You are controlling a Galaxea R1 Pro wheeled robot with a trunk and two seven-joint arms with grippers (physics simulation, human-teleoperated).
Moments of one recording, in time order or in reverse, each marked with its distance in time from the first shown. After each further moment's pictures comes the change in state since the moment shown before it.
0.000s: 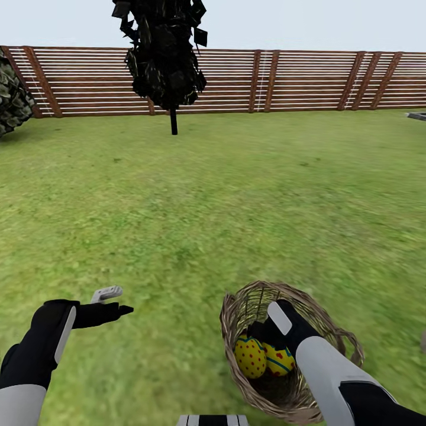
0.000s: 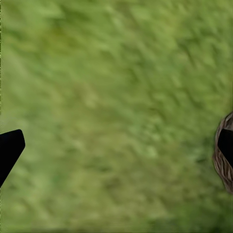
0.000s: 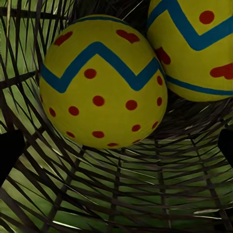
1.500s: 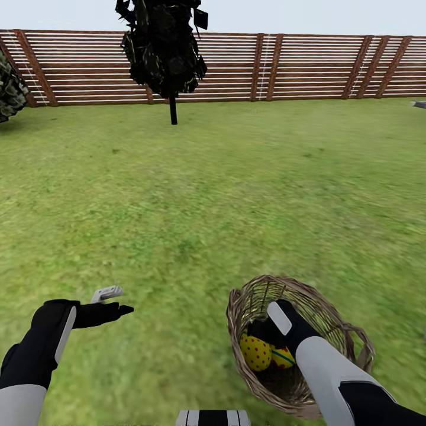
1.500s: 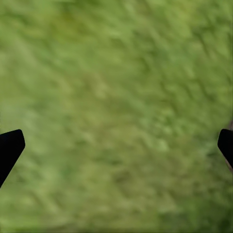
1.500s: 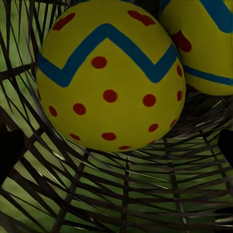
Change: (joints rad) left arm 0.000 -0.001 -0.001 -0.001 0.000 0.001 0.000; right arm 0.000 -0.001 0.003 0.000 0.002 -0.028 0.000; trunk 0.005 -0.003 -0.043
